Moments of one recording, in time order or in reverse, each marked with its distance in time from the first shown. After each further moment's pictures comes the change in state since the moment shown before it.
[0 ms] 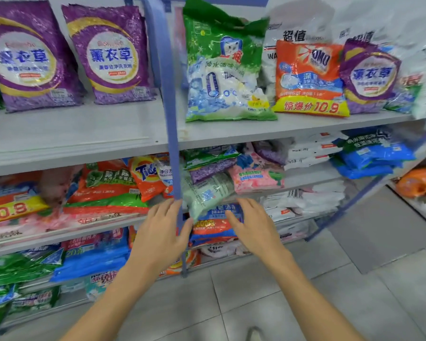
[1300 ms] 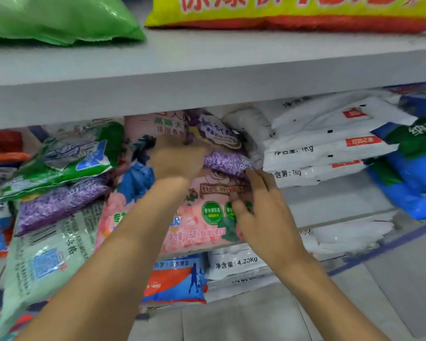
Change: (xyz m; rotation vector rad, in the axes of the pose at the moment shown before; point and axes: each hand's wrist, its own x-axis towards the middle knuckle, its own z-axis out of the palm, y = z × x) left_hand 0.372 0.201 0.220 -0.994 0.219 -0.532; right_hand 0.258 0.283 0.002 0.229 0.197 -0.142
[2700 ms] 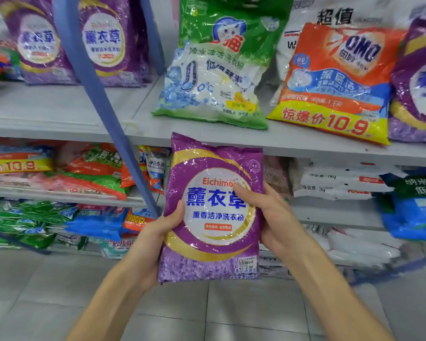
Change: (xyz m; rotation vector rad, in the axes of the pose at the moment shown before) left_hand -0.285 0.046 -0.223 -0.663 -0.149 -0.325; right_hand -0.102 -0.219 -0.109 1.300 -0.598 0.512
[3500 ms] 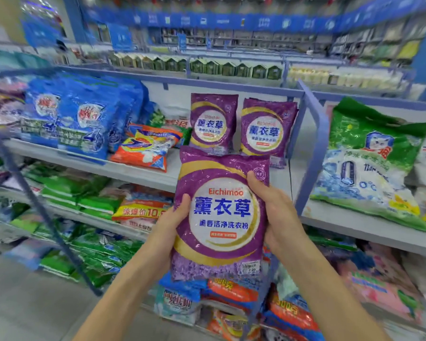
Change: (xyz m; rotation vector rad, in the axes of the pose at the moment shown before) left_hand -0.079 0.244 -0.255 0.139 0.139 0.393; right_hand 0.057 0.059 0.379 -0.174 -0.145 -0.215
